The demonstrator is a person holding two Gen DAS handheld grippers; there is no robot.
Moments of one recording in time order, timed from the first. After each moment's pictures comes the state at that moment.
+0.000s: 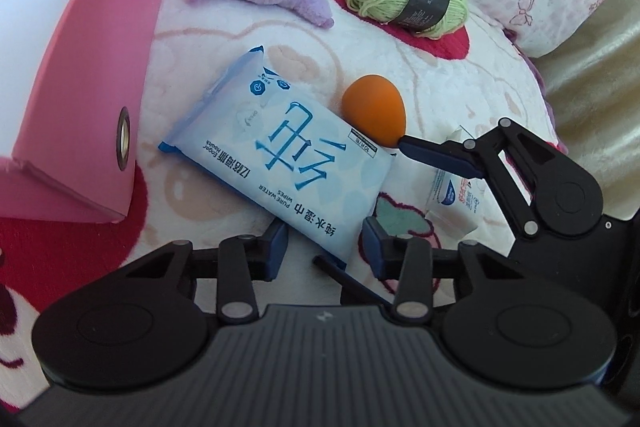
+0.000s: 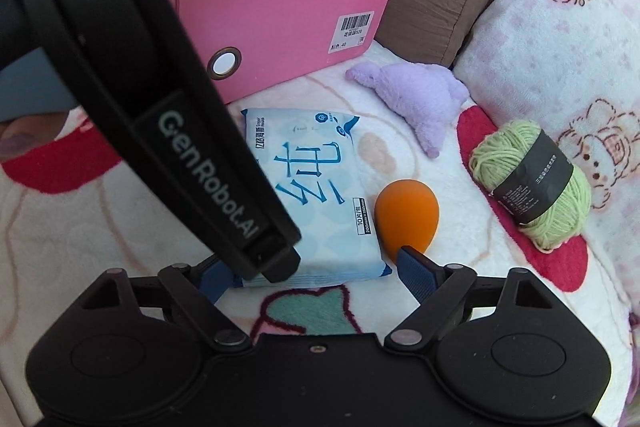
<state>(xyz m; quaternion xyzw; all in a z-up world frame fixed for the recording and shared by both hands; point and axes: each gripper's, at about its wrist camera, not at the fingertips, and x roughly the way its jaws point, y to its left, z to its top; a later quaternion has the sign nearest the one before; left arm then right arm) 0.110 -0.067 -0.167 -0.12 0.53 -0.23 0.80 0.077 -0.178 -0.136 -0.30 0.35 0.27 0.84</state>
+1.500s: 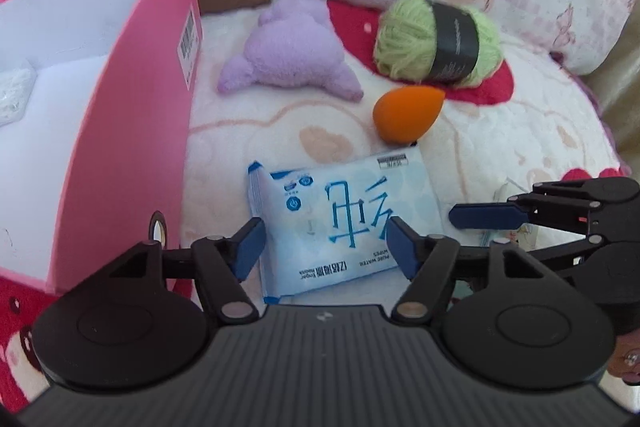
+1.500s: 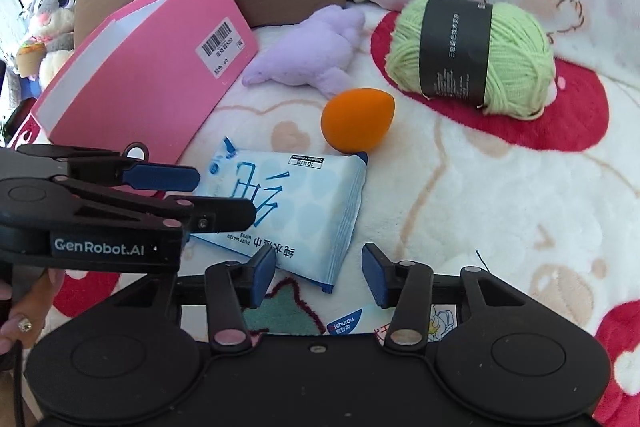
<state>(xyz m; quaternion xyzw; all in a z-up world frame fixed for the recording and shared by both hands) 0.127 -0.097 -0.146 -0.03 0.48 -0.15 0.86 0.144 -0.260 -0.134 -0.01 0.47 0.26 0.84</state>
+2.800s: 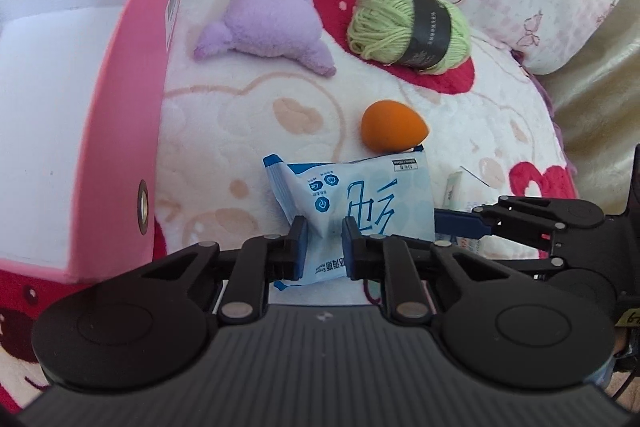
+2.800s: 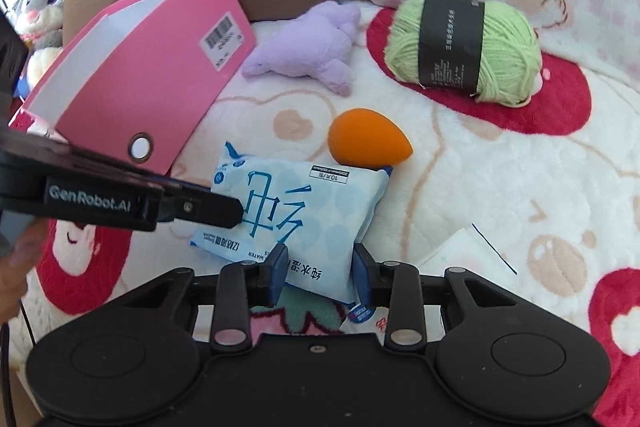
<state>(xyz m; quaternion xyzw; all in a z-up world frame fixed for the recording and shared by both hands) 0.125 -0.070 -0.138 -0.10 0.51 -0.21 0.83 0.117 -0.255 -0.126 -0.01 0.47 0.23 0.85</state>
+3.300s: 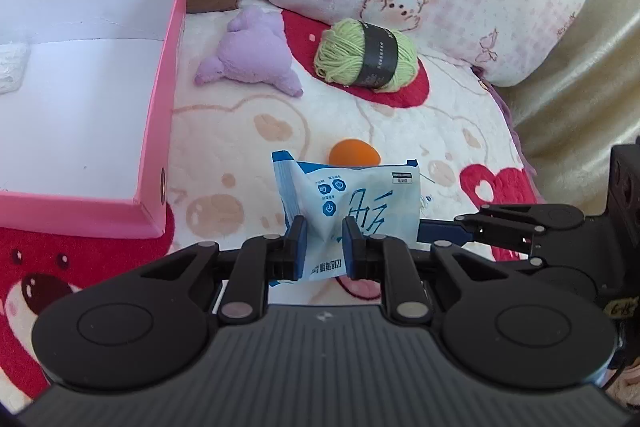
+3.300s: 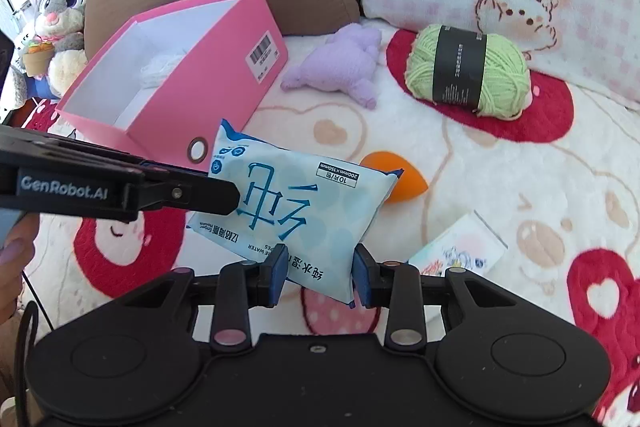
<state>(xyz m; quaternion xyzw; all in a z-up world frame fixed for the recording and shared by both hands) 0.081 -0.056 -0.087 -0.11 0.49 -0.23 0.84 0.082 -0.247 -0.080 -0.01 0.48 0.23 0.85</state>
